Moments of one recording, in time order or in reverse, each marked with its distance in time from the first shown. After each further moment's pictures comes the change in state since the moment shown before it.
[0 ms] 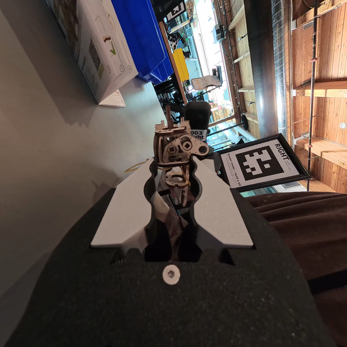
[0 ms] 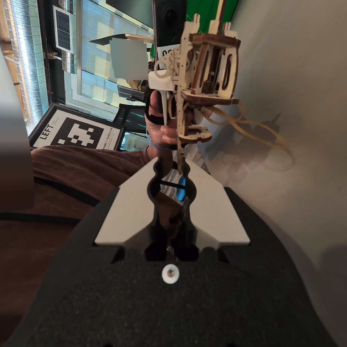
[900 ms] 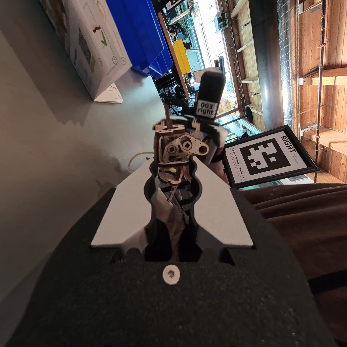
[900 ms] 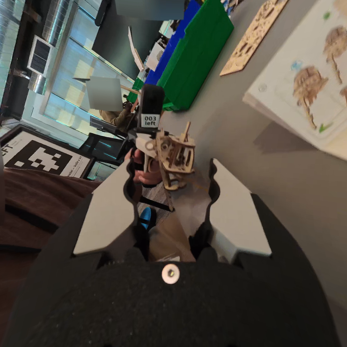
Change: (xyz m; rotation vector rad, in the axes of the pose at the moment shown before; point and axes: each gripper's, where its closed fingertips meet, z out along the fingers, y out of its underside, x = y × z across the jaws) left arm 0.001 0.006 0.007 -0.031 -0.008 0.036; right arm 0.014 -0.069 -0.040 0.225 0.158 -0.208
